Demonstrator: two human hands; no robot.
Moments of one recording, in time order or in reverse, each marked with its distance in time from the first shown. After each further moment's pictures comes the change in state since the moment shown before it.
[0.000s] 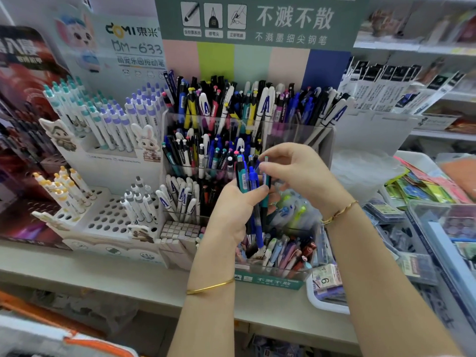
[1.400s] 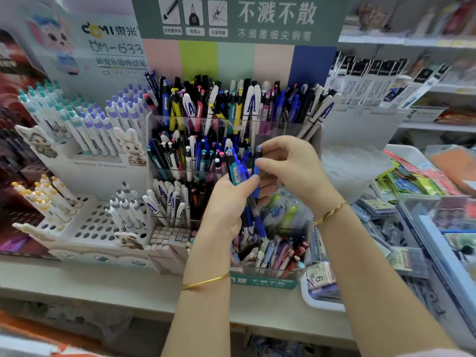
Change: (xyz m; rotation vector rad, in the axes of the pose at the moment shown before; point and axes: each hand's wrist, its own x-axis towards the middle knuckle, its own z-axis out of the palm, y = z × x) left_hand 0.011 0.005 0.010 0.029 0.014 0.014; right_hand 0.002 0.006 -0.004 0.056 0.161 -0.021
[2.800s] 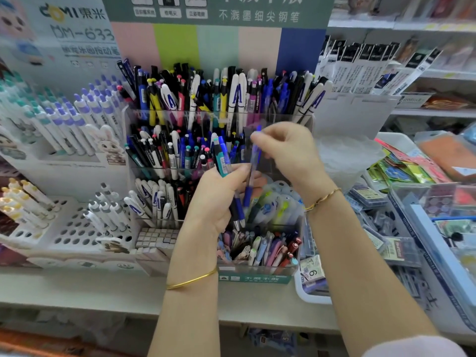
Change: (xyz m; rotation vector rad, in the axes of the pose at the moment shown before) left_hand 0.008 0.008 0.004 -0.070 -0.078 -0.028; right_hand 0.014 0.002 -0.006 -0.032 0.107 0.043
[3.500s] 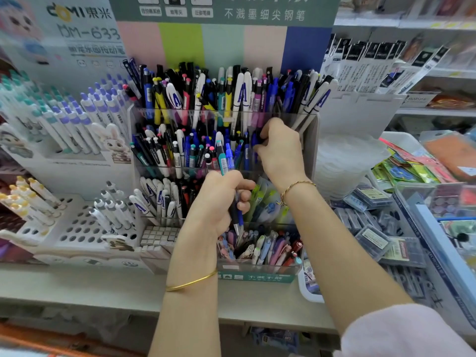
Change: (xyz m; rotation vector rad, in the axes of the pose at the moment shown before) left_hand -0.004 0.005 -0.002 0.022 0.111 -0.176; right_hand 0.018 0.014 0.031 -0.400 0.123 -0.045
